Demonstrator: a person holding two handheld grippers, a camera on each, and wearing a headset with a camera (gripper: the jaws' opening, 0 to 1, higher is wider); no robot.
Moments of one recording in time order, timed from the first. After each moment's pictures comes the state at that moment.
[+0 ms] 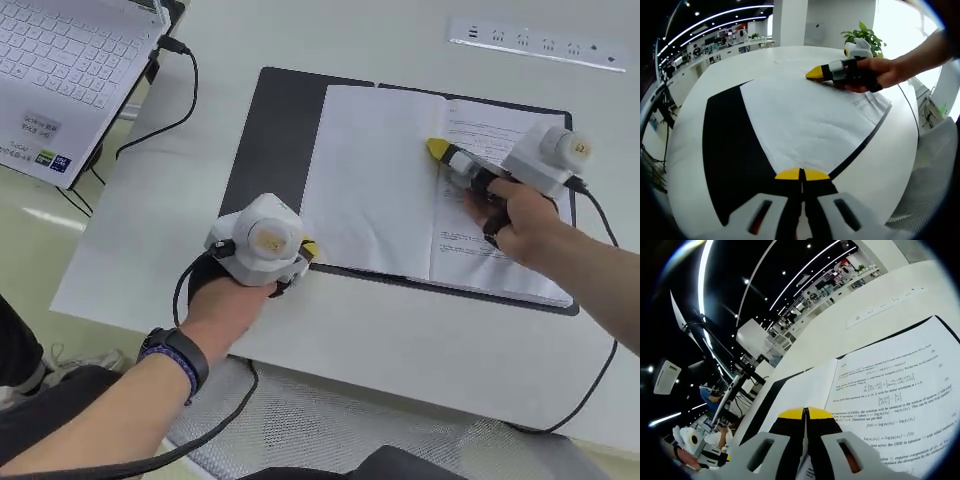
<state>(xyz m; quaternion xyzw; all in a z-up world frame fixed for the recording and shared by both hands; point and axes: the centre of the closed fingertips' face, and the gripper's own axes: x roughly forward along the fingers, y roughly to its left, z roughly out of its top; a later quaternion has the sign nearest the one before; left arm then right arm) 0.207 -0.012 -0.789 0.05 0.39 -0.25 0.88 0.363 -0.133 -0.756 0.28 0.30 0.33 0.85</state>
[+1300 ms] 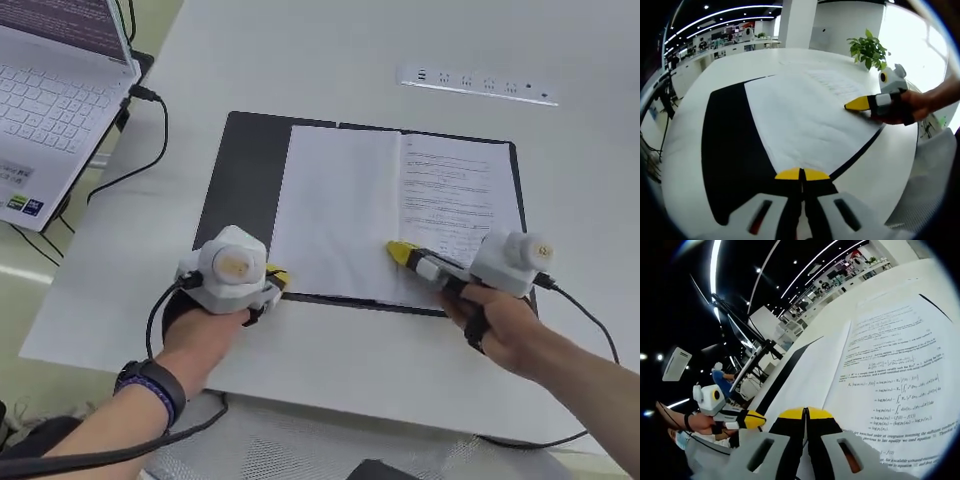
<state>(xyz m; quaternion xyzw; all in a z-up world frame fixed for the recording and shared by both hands) 0.206 -0.011 -0.789 0.01 0.38 -0.24 0.89 0.253 -0.138 -0.762 0.26 0.33 0.39 0.82</state>
